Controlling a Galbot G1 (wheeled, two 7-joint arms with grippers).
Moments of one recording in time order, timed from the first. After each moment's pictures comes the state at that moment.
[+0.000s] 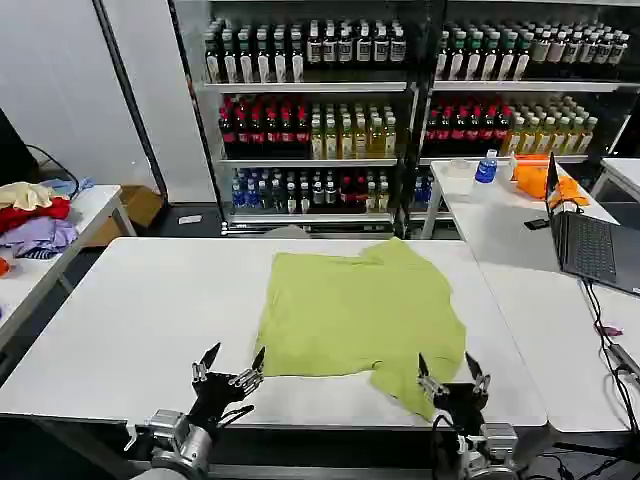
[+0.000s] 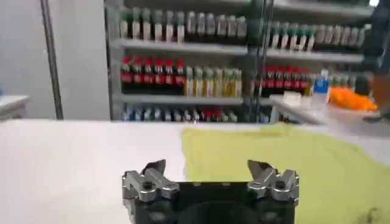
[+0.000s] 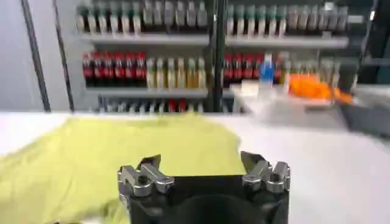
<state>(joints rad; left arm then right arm) 1.47 -1.18 -0.36 -2.15 -0.39 0.39 -0.21 -1.57 1.37 0.42 2.14 0.21 -0.44 0.24</state>
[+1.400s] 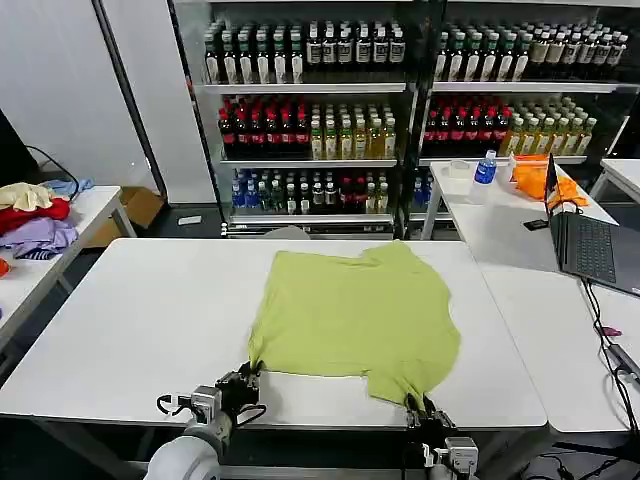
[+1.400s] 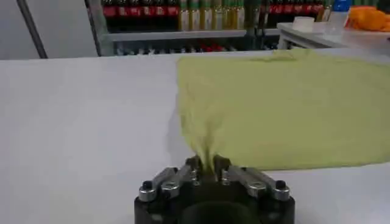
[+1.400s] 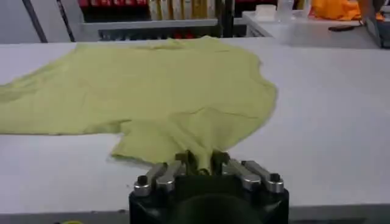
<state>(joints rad) 1.31 -1.14 -0.24 -1.95 -0.46 0.55 -0.24 -1.63 1.39 0.38 2.16 0.21 -0.53 0.25</state>
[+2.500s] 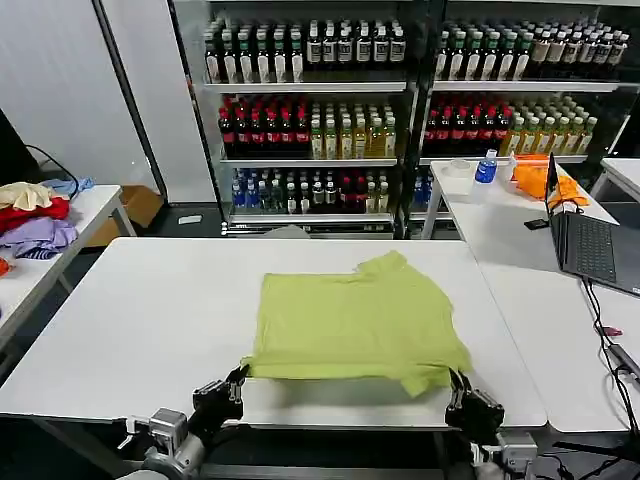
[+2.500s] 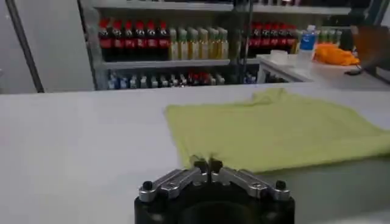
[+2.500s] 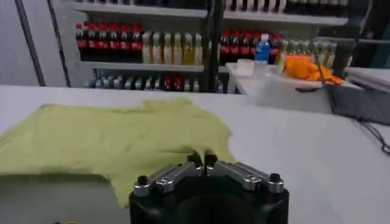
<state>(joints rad) 1.50 -1.03 -0.35 -2.23 -0.50 0.49 -0.23 -1.57 1.27 0.51 2.30 0.24 -0.52 0.23</state>
